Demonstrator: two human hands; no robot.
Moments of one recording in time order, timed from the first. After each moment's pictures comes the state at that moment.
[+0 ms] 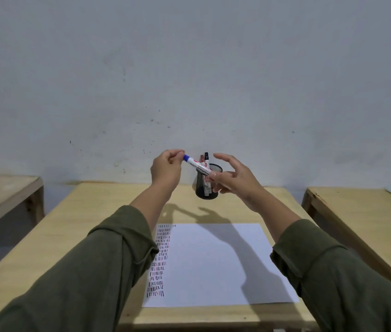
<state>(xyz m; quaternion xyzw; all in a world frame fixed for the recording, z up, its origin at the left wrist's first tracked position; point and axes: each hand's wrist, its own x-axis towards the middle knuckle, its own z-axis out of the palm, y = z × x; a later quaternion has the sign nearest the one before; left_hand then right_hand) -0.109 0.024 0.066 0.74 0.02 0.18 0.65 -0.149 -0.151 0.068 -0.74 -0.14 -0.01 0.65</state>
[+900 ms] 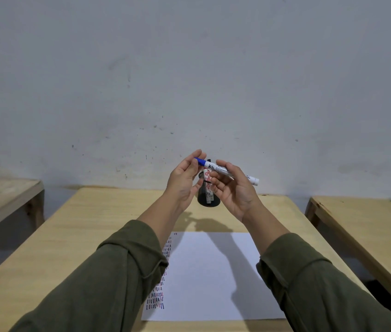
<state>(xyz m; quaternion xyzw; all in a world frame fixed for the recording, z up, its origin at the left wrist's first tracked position) -0.123 0.002 0.071 0.51 -0.07 -0.02 0.86 -0.135 -0.126 0.062 -0.45 -0.06 0.02 0.89</state>
